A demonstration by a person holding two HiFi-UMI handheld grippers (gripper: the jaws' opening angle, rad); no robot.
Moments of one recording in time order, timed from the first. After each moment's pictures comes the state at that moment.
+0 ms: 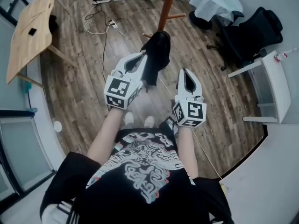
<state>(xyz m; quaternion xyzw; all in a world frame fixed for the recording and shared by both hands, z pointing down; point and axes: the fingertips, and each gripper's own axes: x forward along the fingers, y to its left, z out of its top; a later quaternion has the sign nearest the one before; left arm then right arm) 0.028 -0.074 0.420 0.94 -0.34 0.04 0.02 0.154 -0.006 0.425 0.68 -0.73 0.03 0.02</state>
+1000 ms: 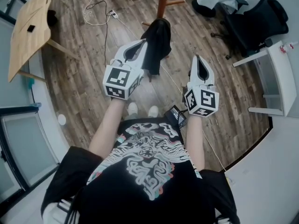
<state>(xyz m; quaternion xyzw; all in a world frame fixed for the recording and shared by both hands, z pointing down) 0.045 -0.080 0.428 0.94 -0.35 0.05 0.02 0.212 -0.008 0.431 0.70 -0.71 0.03 0.01</state>
